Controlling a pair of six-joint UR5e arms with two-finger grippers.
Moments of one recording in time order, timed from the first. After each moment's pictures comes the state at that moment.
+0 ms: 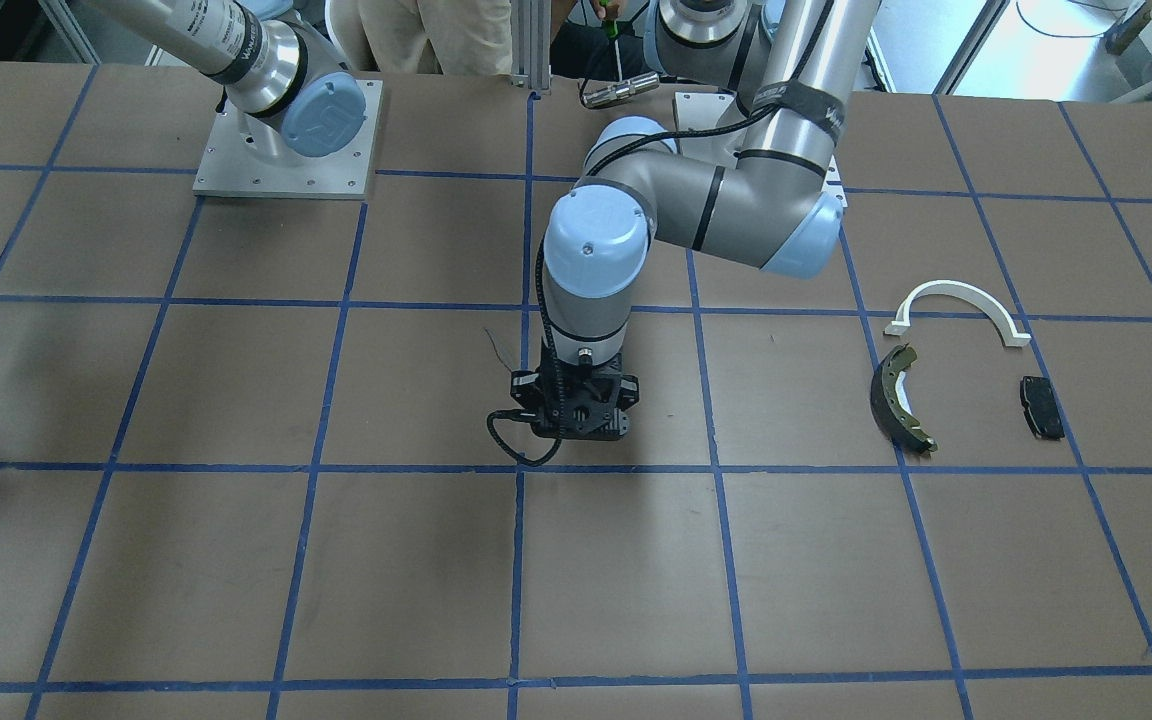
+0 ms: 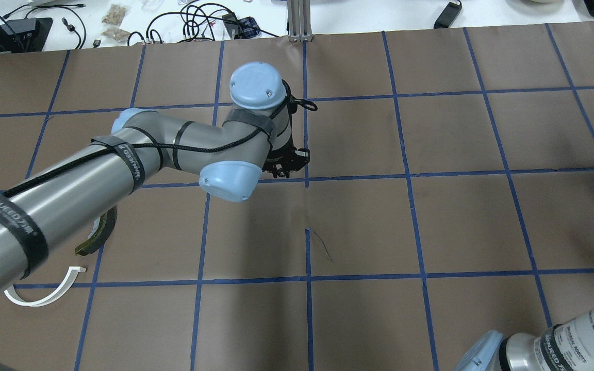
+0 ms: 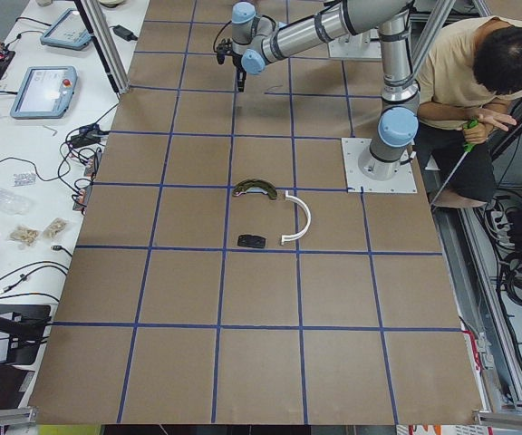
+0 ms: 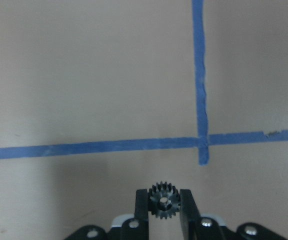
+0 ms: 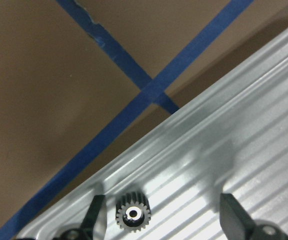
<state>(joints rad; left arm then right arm) -1.87 -1.94 -1.74 -0.98 1.57 -0.26 0.66 -1.00 1.69 -2.29 -1.51 -1.72</state>
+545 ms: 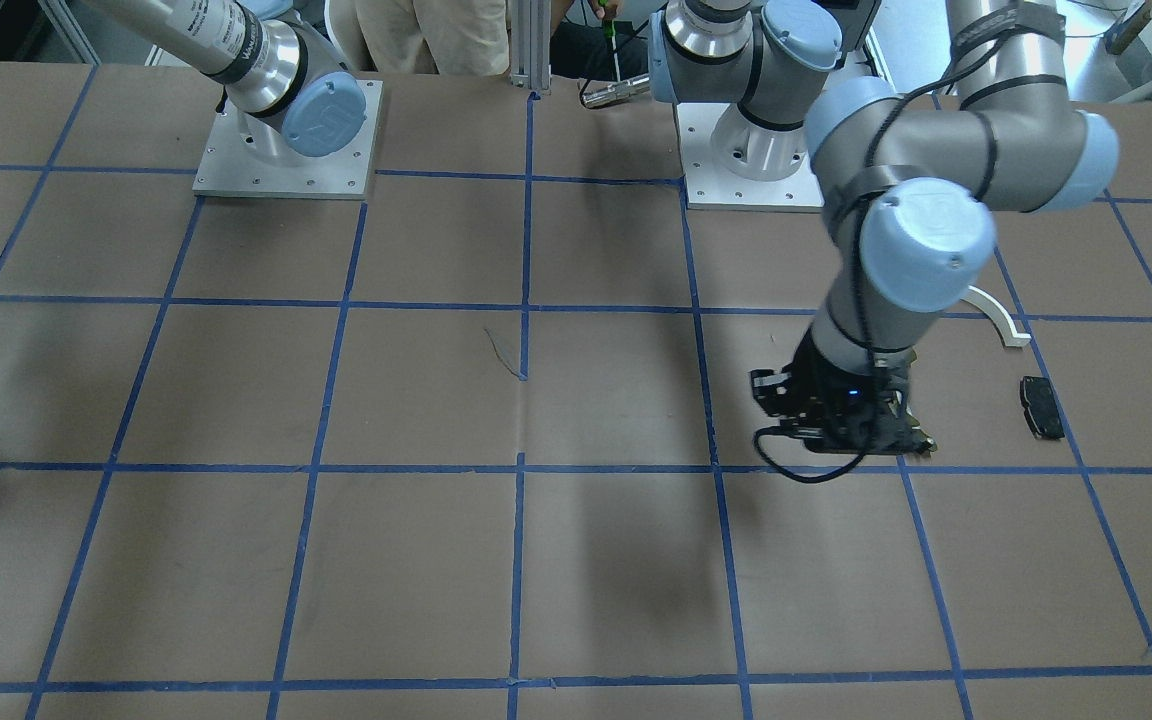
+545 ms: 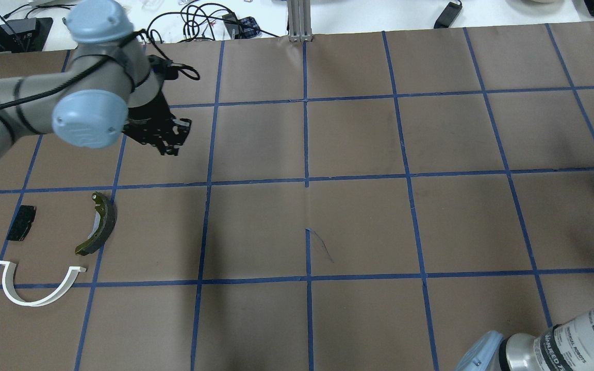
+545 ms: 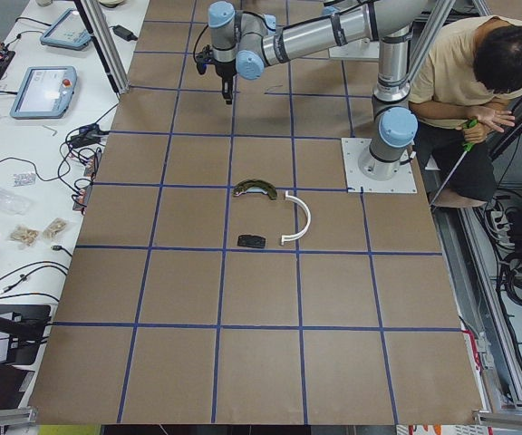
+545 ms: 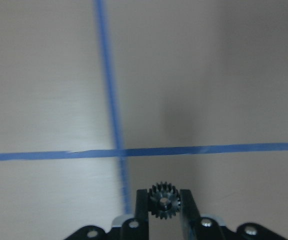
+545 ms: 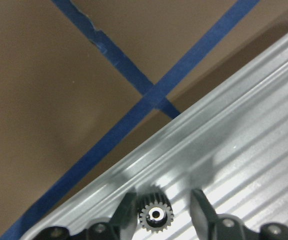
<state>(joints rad) -1.46 -1.80 -1.73 -1.23 1.64 0.17 0.67 -1.00 1.69 -2.28 -1.51 -1.71</state>
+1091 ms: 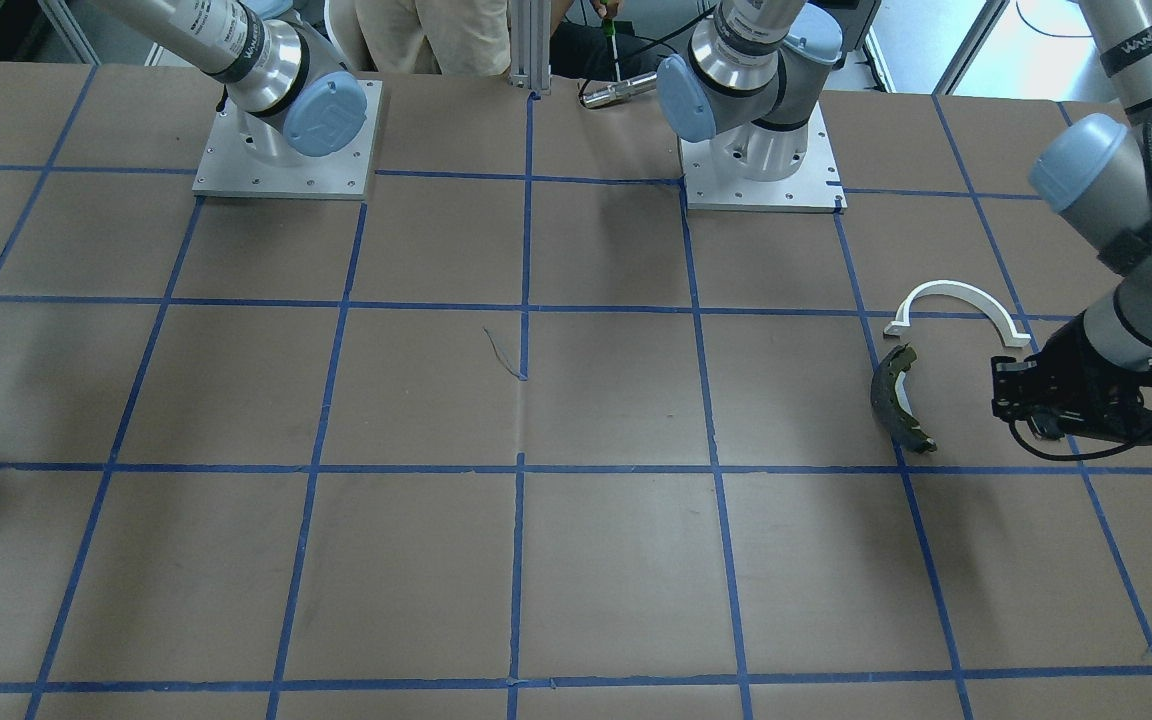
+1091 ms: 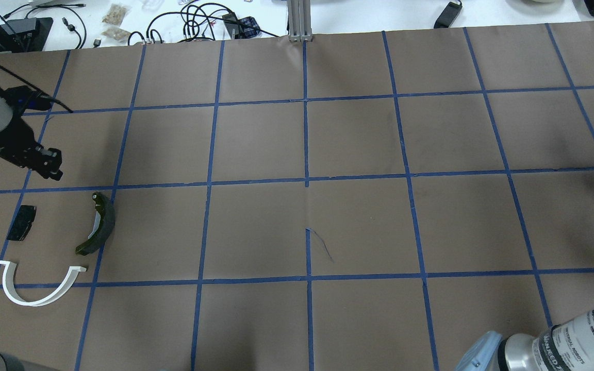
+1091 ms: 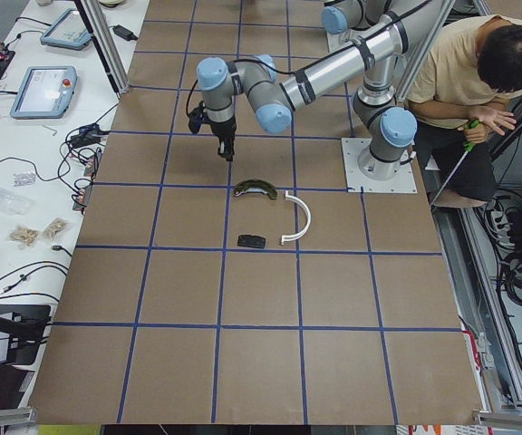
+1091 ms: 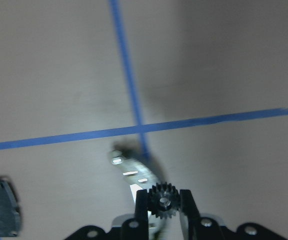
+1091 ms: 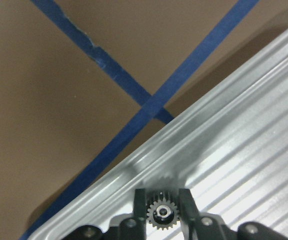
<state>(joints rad) -1.00 -1.85 -1.80 -1.08 1.64 0.77 0.68 -1.02 1.68 -2.26 -1.51 -1.64</state>
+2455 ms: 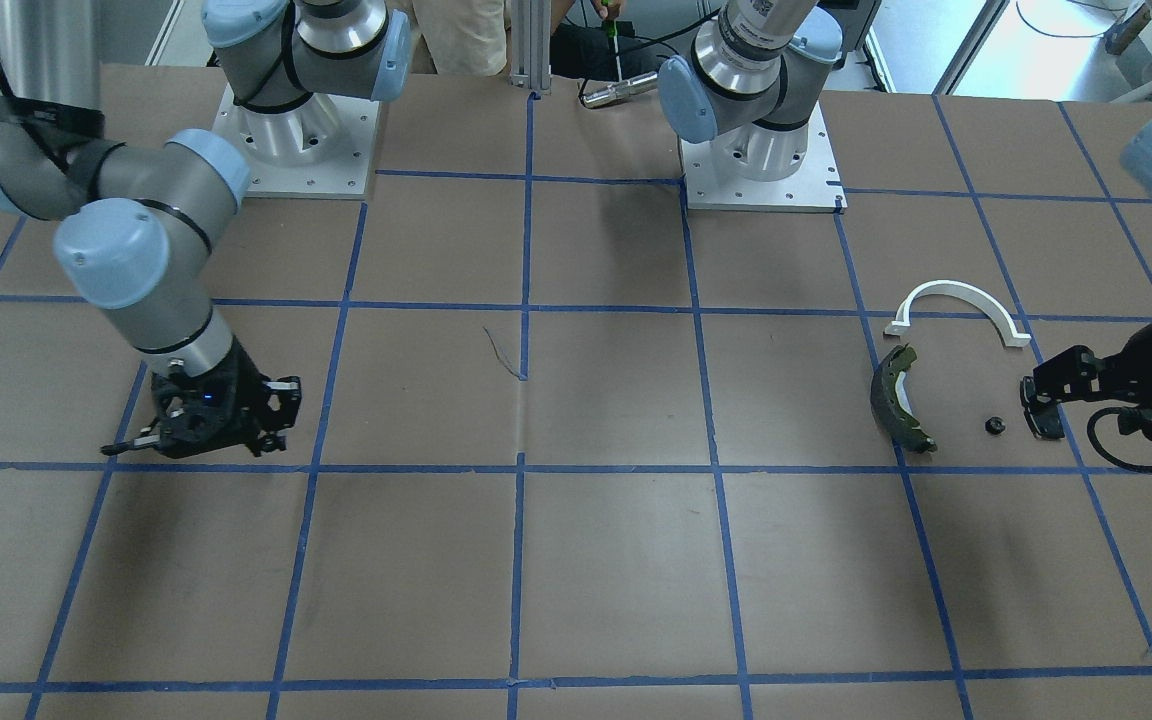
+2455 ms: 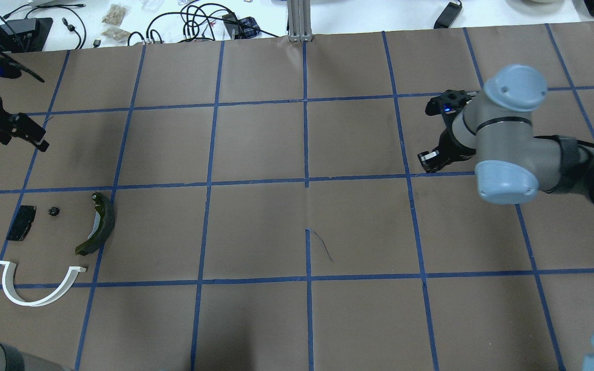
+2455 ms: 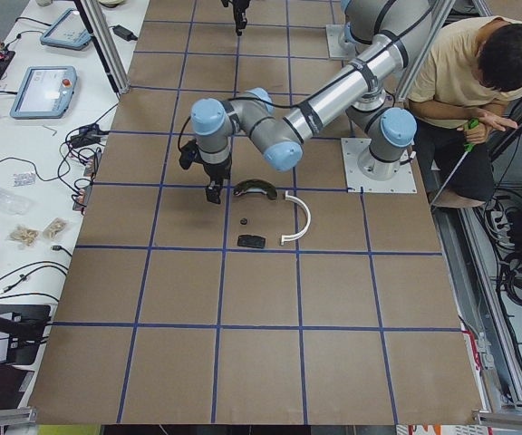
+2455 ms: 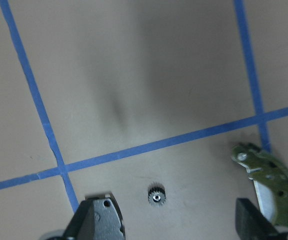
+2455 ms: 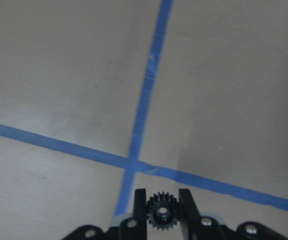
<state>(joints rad) -1.08 -1.86 -1.50 -1.40 1.61 0.70 1.50 -1.31 2.04 -2.43 -1.47 -0.29</state>
